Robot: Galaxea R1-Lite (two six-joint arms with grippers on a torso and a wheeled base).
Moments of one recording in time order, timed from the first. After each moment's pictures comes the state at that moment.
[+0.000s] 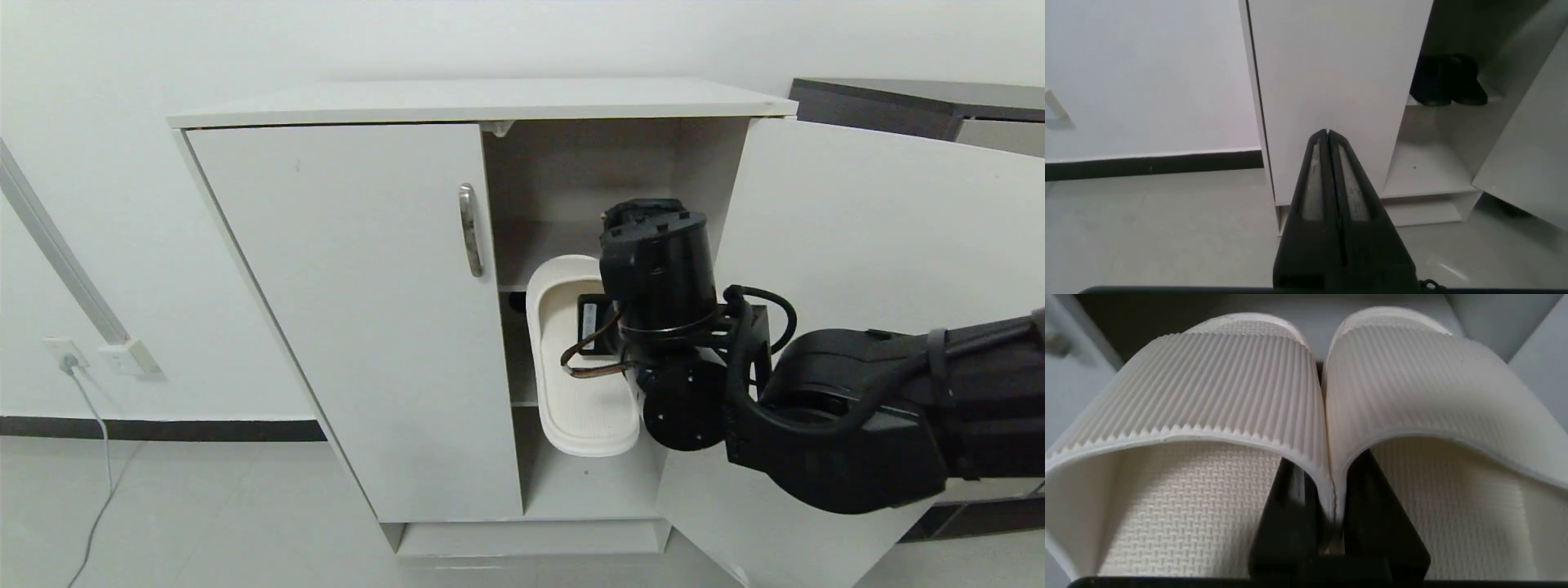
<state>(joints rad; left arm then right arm) 0.00 0.00 0.00 0.00 -0.03 0.02 0.91 1.93 -1.36 -0.35 -0.86 0.26</state>
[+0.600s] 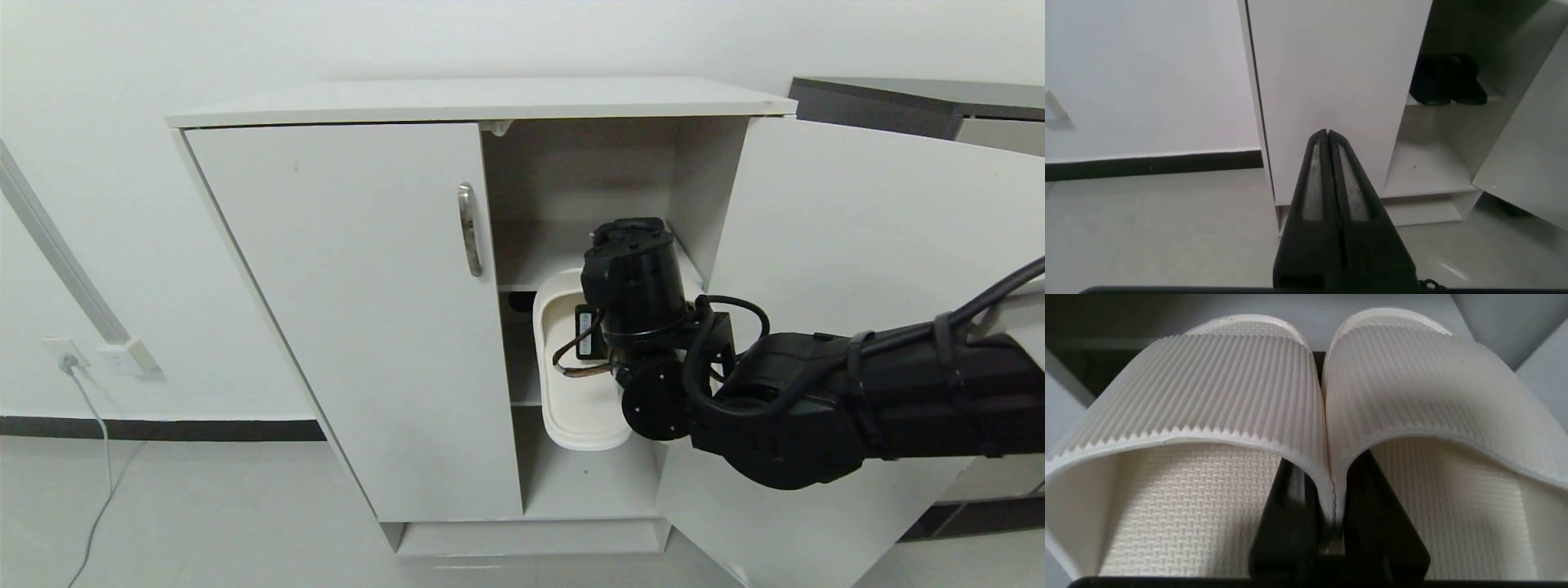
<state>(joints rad) 0.00 0.00 0.00 0.00 -0.03 0.02 0.89 2.01 -1.39 -0.35 -0.86 0.23</state>
